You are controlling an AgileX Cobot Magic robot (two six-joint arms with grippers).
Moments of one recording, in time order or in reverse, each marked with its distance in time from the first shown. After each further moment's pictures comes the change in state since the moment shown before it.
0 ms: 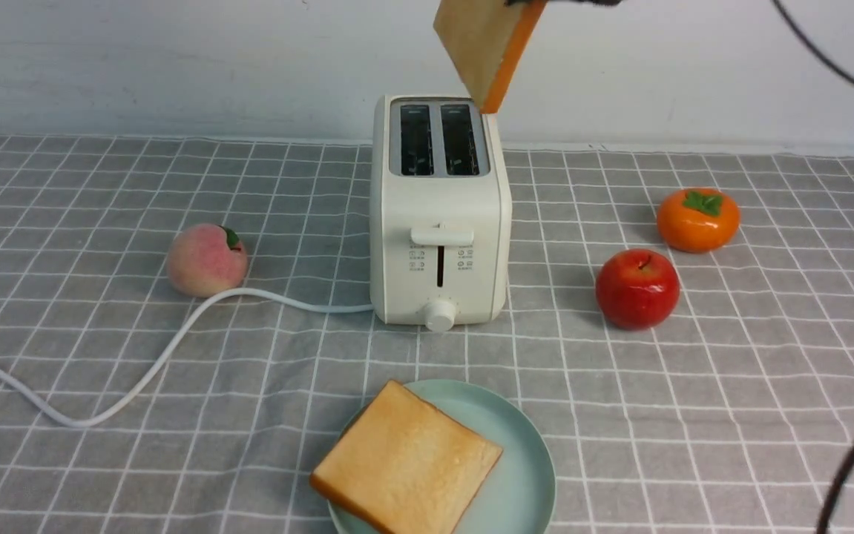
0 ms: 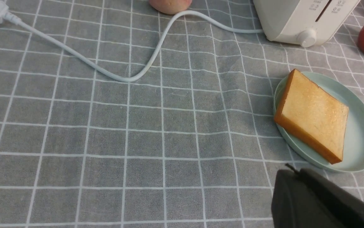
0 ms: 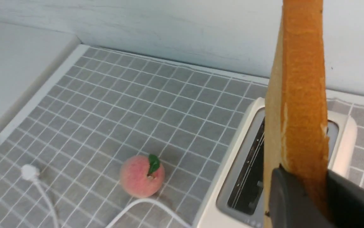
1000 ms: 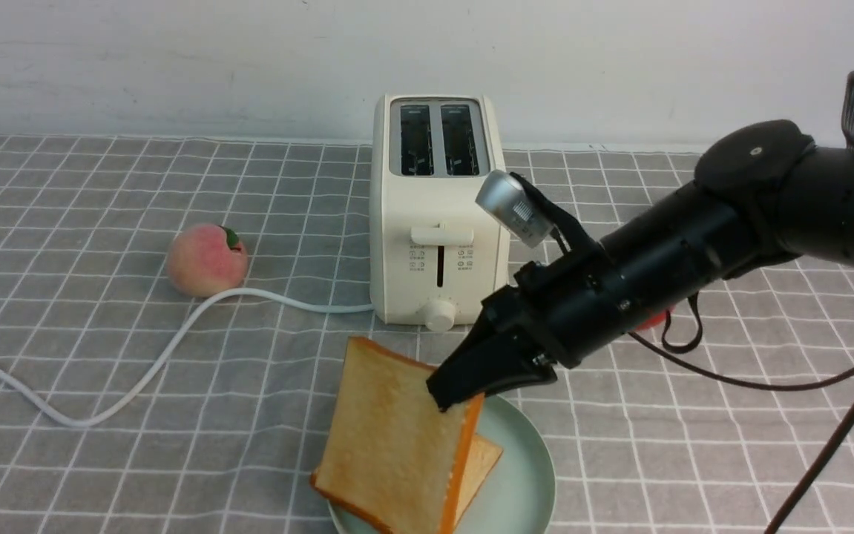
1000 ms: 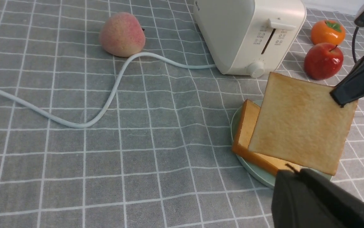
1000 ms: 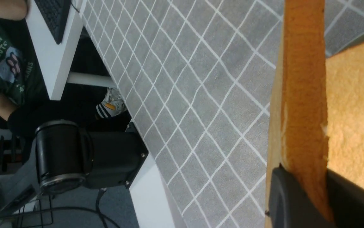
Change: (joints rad) right arm 0.029 0.004 0.765 0.626 0.286 -0.528; left arm 0.000 0.000 0.002 -0.109 -0.131 0.101
